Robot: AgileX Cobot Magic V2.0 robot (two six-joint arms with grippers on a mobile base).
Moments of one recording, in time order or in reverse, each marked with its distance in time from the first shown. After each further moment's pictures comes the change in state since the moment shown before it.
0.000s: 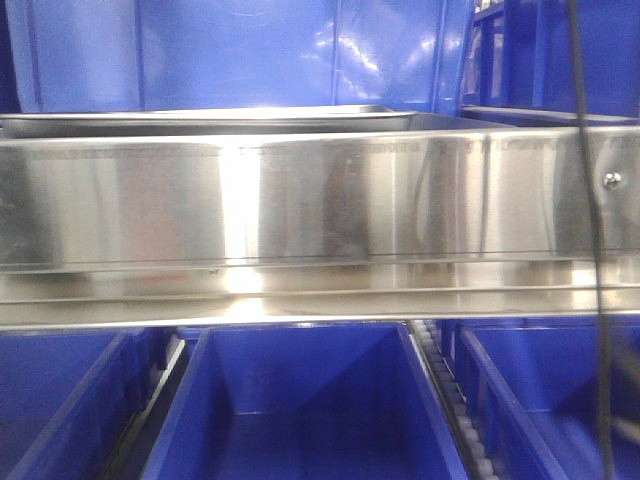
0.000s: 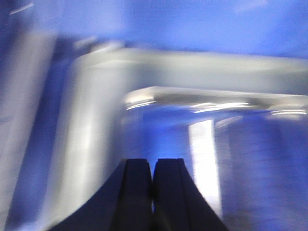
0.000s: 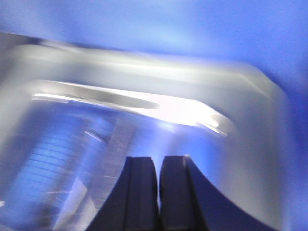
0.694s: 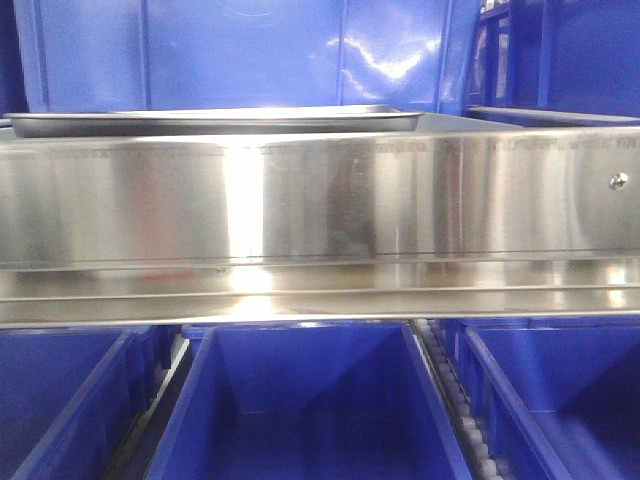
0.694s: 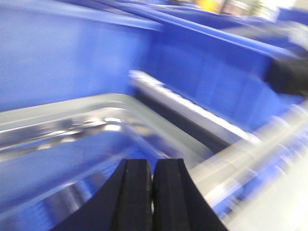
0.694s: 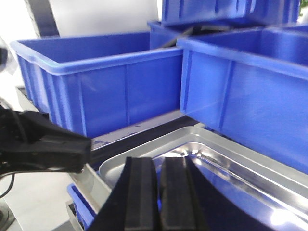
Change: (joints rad) left arm -0.301 -0.488 0.624 0.125 -0.708 0.038; right arm 0.035 -0.584 0.689 -0.185 -0.761 -0.026
